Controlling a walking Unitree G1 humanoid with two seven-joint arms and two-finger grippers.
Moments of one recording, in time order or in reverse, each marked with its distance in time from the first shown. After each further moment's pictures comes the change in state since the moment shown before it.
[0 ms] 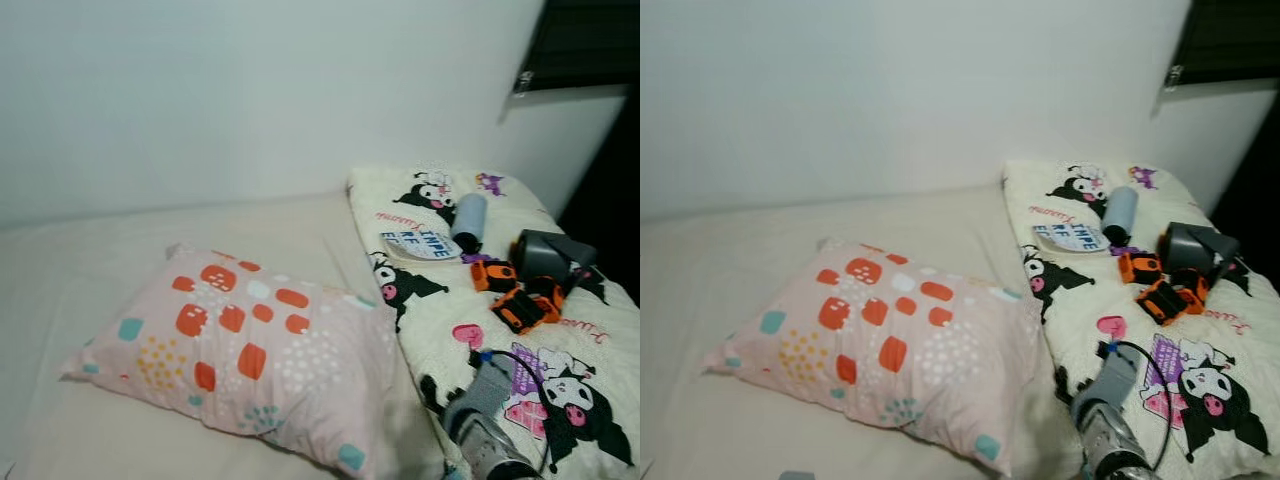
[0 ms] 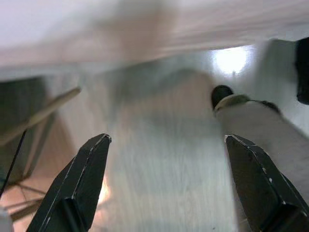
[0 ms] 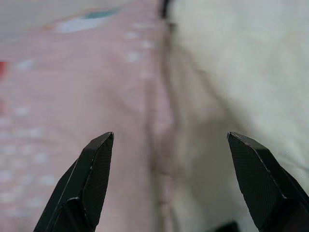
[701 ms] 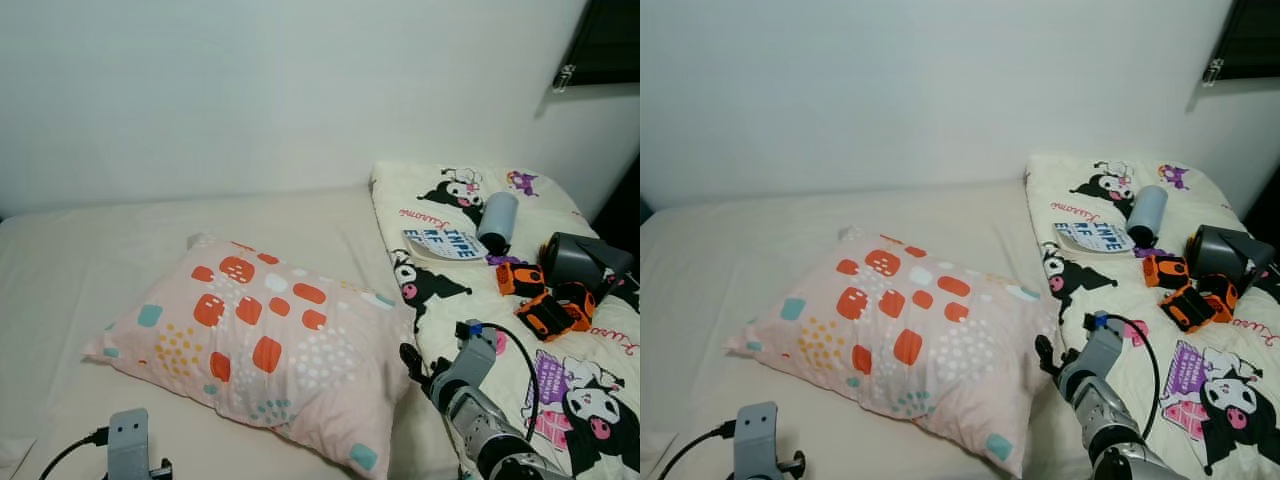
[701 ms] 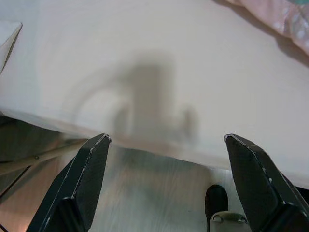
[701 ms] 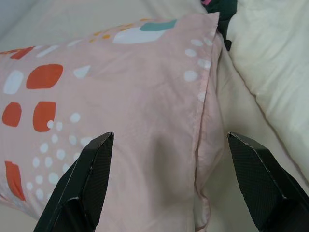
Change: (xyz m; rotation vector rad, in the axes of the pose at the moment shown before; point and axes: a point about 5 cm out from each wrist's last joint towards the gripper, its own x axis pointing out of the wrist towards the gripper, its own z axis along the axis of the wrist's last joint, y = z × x) left arm 0.001 0.032 0.081 -0.278 -0.301 0.145; right arm 0.005 0.014 0.020 -0.020 -0.032 0.119
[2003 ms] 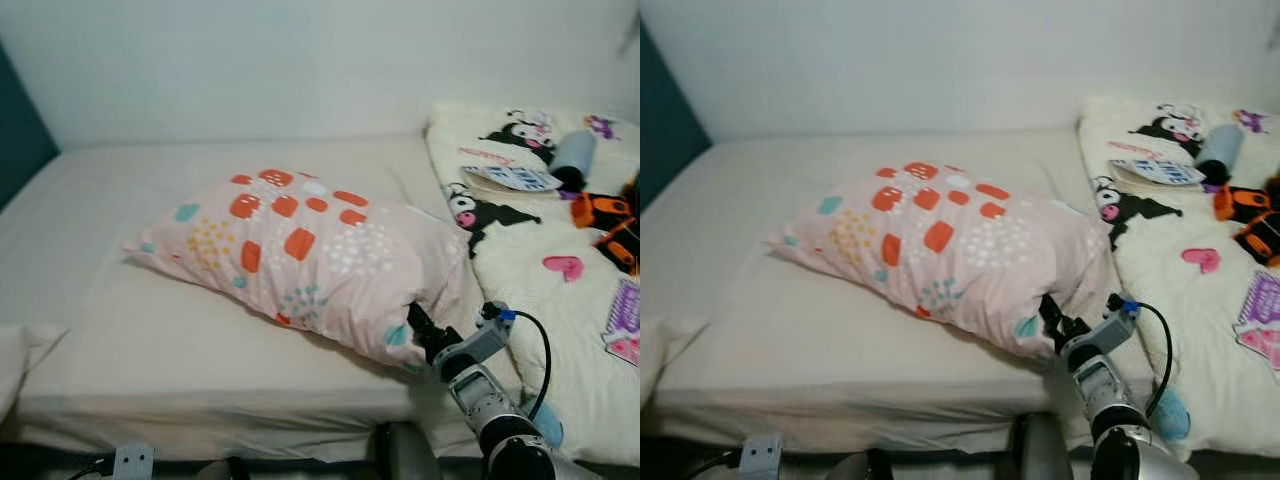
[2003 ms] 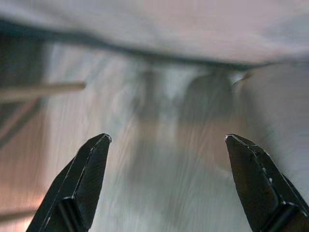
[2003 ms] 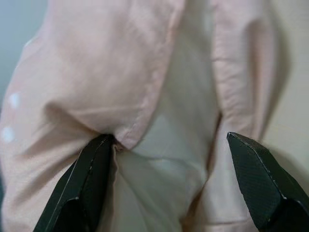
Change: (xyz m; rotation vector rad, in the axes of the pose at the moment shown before) left arm -0.008 -0.002 -0.027 0.093 0.061 -0.052; right arm 0.004 0.018 0.040 0.301 -0.207 0.264
